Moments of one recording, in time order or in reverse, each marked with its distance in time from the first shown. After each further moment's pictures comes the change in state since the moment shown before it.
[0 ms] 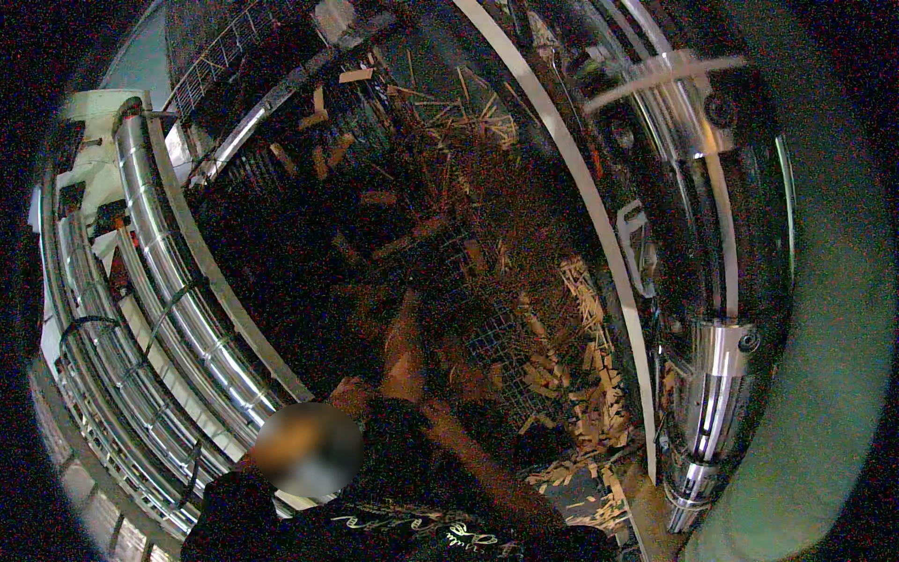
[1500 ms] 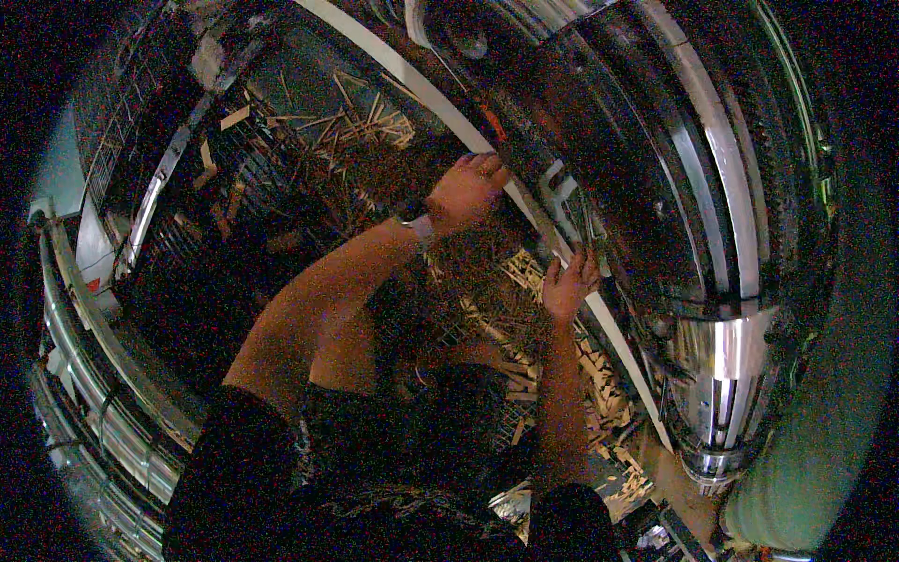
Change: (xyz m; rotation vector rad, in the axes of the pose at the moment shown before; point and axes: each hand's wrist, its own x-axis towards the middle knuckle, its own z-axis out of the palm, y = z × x) left_hand 0.502 0.107 -0.222 0.295 0.801 0.537; right_hand 0.015 0.243 -0.332 -0.747 1.442 0.618
